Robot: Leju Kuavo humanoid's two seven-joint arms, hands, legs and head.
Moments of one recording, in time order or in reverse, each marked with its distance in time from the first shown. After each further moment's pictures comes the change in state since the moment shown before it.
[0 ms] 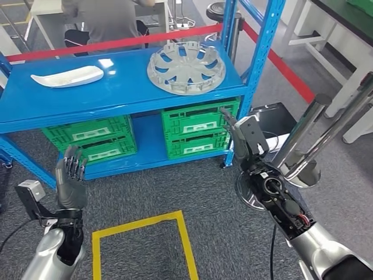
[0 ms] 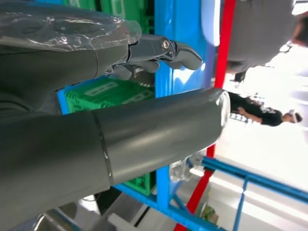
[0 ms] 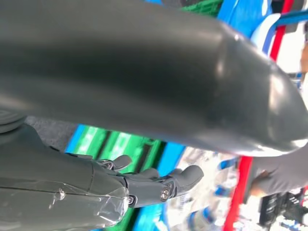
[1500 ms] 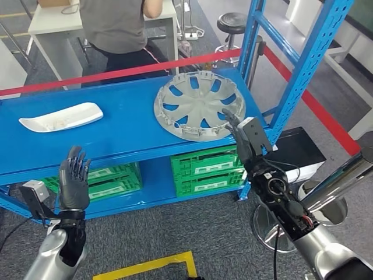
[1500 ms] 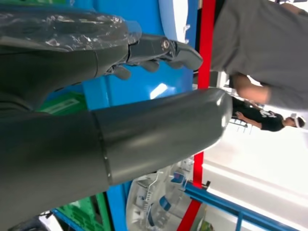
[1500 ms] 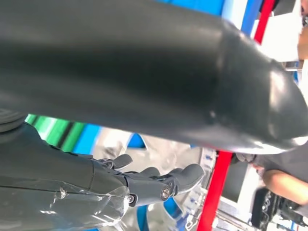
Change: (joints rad) left arm 0.023 0.011 0.002 -0.034 -0.008 0.006 0.006; right arm -0.016 0.000 0.001 0.011 0.006 0.027 -0.001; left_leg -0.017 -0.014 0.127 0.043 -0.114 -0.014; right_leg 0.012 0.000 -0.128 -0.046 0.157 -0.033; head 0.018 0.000
